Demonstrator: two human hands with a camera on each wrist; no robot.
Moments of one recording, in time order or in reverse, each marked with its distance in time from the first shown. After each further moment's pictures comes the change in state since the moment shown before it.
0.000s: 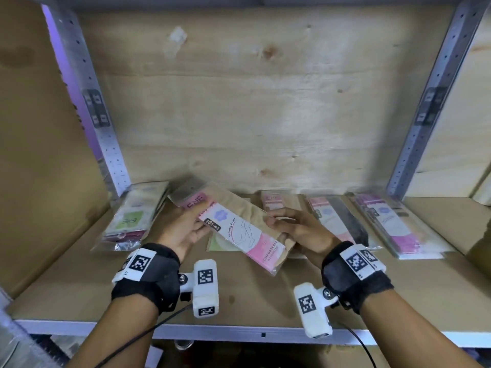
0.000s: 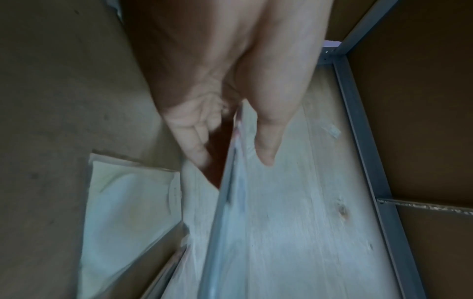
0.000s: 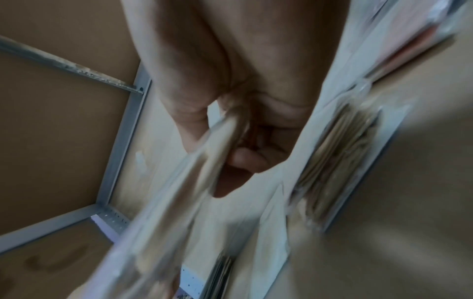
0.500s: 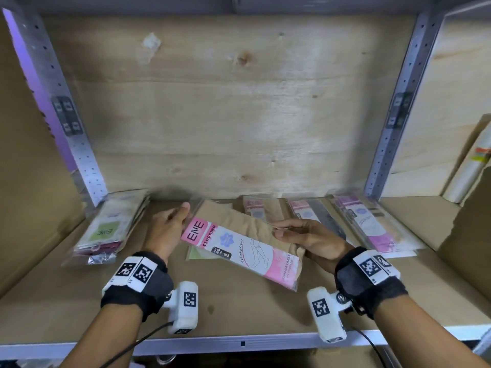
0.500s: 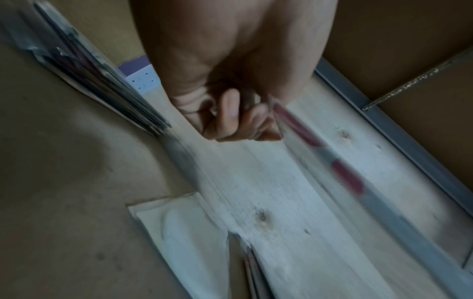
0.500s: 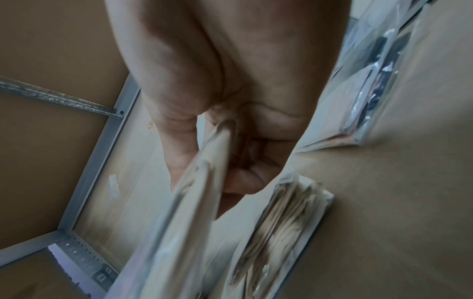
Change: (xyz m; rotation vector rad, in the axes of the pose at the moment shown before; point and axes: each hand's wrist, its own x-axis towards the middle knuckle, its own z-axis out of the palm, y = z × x) left_hand 0.023 -0.016 0.005 0.514 0.179 0.269; right_hand -0.015 0.010 -0.060 0.009 -0.055 -0.023
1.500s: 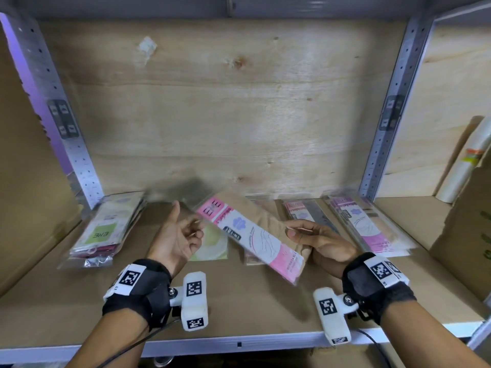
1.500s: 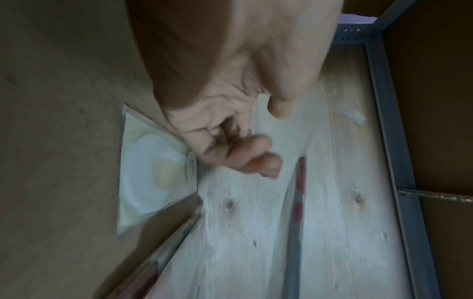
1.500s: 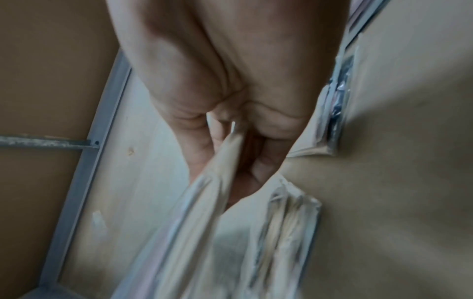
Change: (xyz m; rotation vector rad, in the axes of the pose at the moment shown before) left_hand -0.013 0.005 0.013 -0.706 -0.324 -0.421; right_hand -0.014 0.007 -0.019 0.226 0.079 0.022
